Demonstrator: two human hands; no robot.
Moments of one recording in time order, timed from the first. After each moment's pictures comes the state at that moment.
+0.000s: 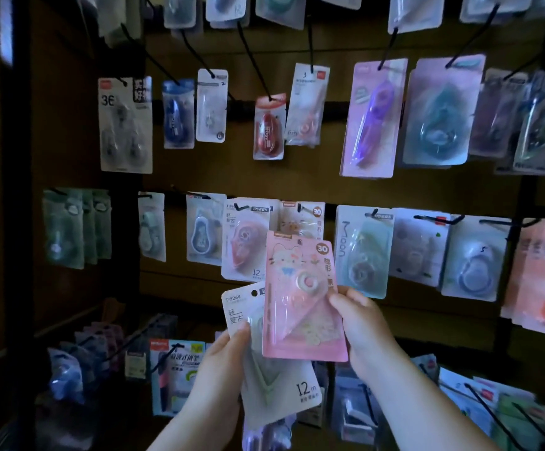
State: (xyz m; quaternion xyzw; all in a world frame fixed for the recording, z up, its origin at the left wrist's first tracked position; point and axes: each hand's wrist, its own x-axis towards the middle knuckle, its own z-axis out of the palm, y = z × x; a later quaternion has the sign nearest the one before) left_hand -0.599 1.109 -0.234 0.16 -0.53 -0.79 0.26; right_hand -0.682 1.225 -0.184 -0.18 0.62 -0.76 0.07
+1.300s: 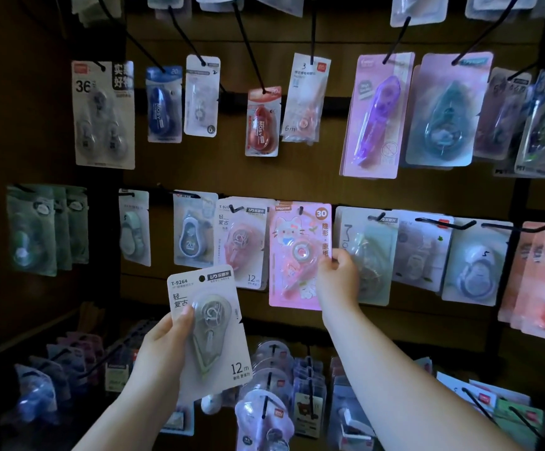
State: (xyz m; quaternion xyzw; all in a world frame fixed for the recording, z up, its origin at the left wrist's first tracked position) left_hand -0.600 1.050 -0.216 0.16 -0.57 -0.73 0.34; right_hand -0.738 1.172 -0.159 -0.14 0.72 -0.66 -0.18
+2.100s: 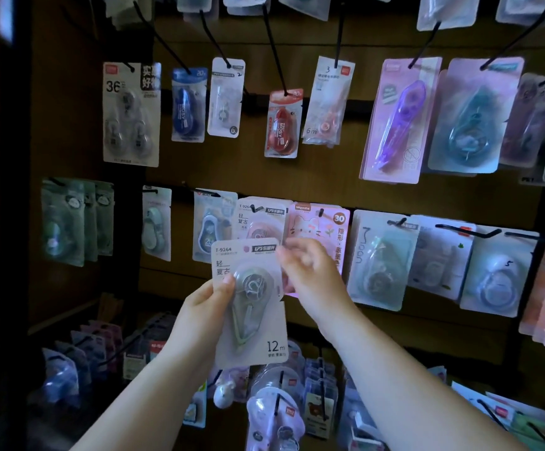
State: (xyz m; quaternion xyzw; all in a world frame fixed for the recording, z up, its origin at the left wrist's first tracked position) left_hand -0.604 1.058 -0.191 0.10 -0.59 -0.73 0.34; right_hand -0.674 1.162 -0.144 -0.36 0.70 -0.61 -0.03
